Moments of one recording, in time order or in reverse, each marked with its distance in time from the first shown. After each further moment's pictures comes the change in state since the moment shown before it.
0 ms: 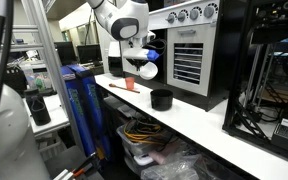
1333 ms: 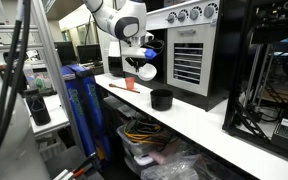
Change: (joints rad) arm 0.015 0.045 0.002 0.056 -0.180 -0.049 0.202
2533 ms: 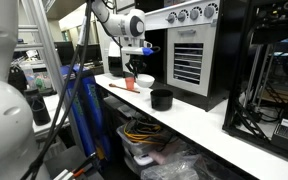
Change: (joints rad) arm 0.041 0.297 0.018 0.414 -0.447 -0.497 0.449
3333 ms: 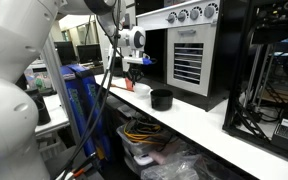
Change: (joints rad) arm 0.075 0.303 0.001 0.324 -0.043 -0.183 0.013
